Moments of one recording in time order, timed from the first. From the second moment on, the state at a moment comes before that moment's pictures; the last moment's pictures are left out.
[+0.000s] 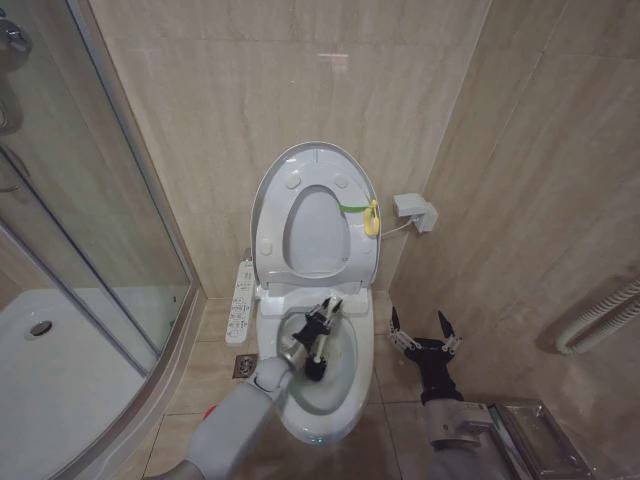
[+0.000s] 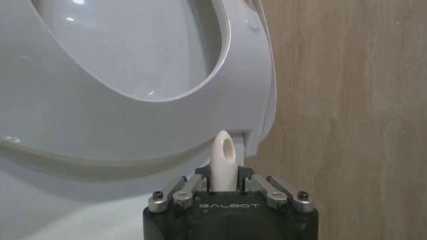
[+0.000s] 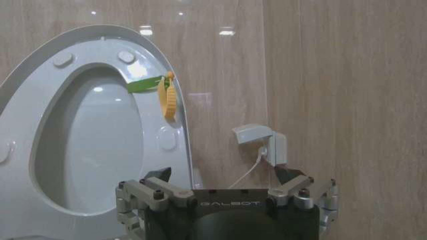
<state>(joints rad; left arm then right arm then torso) 0.65 -1.40 0.21 -0.99 -0.39 -0.49 0.21 -1.58 1.51 0.50 2.18 0.09 0.08 0.18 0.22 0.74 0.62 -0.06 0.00</state>
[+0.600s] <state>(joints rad) 0.69 -1.40 0.25 -1.14 -0.39 -0.46 0.18 -1.58 1.51 0.50 2.18 0.09 0.08 0.18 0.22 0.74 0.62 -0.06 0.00</state>
